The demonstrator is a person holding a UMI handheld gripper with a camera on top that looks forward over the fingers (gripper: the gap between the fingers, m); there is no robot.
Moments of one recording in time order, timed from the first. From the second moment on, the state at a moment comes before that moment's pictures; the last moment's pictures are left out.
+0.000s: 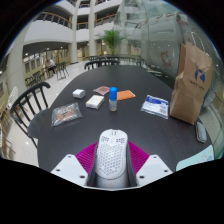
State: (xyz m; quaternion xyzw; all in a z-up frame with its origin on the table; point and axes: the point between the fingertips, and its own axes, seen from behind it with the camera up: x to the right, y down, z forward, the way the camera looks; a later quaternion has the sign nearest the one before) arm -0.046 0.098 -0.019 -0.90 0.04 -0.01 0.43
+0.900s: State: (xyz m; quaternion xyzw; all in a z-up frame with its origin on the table) arm 0.186 -0.125 -0.005 -0.91 0.06 0.00 0.40
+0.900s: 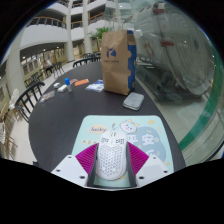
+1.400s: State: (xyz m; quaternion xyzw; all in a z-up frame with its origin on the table) arm 0.175 -0.233 0.046 -0.88 0.04 0.02 0.47
